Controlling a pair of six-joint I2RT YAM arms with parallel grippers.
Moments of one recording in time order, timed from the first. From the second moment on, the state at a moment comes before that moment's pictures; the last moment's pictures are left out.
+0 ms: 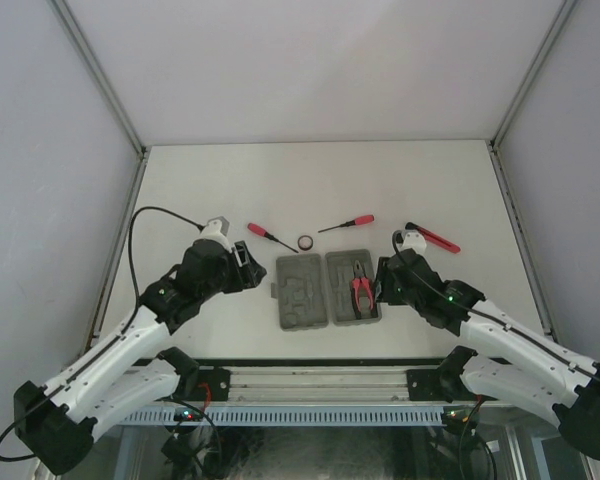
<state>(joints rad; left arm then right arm) -0.60 0.84 0.62 -0.42 -0.10 -0.71 0.75 0.88 0.61 -0.55 0.27 0.63</state>
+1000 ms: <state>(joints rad) -0.43 0.78 0.77 -0.71 -0.10 -0.45 0.49 0.88 0.56 -0.58 0.13 0.66</state>
